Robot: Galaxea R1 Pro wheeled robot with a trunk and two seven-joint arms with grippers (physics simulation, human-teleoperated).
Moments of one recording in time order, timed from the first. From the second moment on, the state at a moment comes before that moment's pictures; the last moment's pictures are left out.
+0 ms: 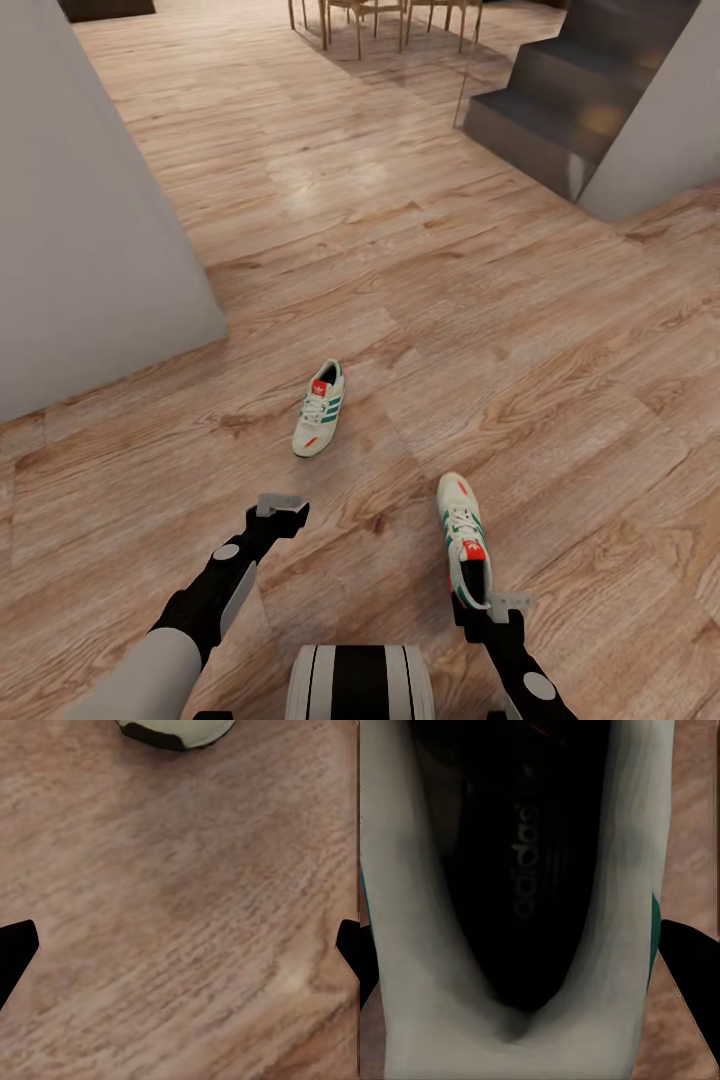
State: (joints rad) left arm -0.64 -0.06 0.00 -0.59 -0.01 -0.03 -0.14; right arm -0.35 0.00 0.00 -0.57 -0.01 -0.26 0.00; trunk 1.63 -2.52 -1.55
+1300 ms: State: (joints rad) left arm -0.64 -0.07 -0.01 -0.74 -0.01 0.11 -0.13; right arm -0.34 0.00 0.00 -1.22 0.00 0.45 -0.01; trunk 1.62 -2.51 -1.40
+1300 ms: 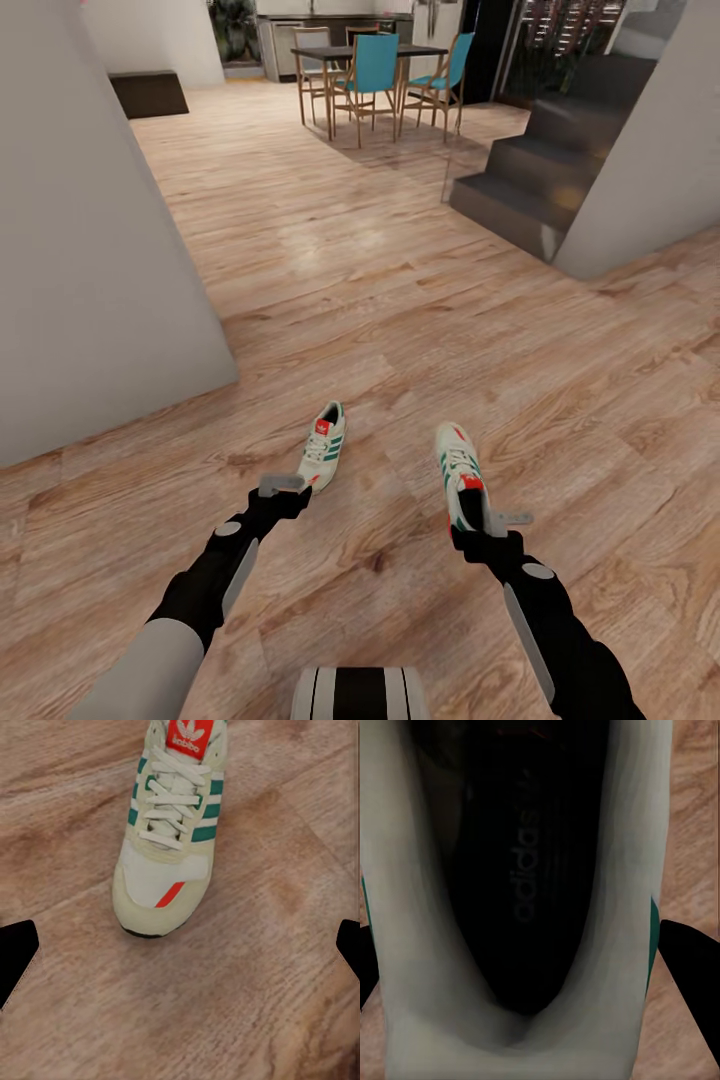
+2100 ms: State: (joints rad) left arm -0.64 -0.07 -0.01 -0.74 -0.01 0.21 -0.14; right arm -0.34 0.00 0.00 -1.22 0.00 0.44 0.00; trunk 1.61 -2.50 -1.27
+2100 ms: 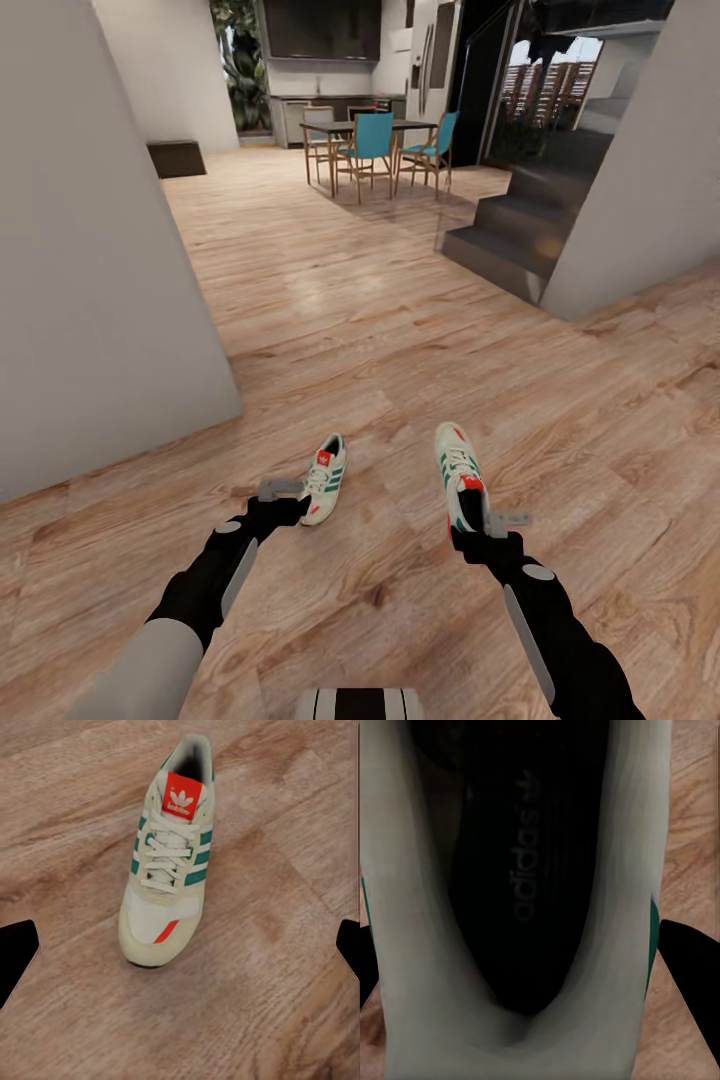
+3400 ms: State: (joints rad) left arm -0.64 -0.07 0.00 -0.74 -0.01 0.21 -0.13; right arm -0.34 0.00 0.00 -1.21 -0.01 0.44 0.00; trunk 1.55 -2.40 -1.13
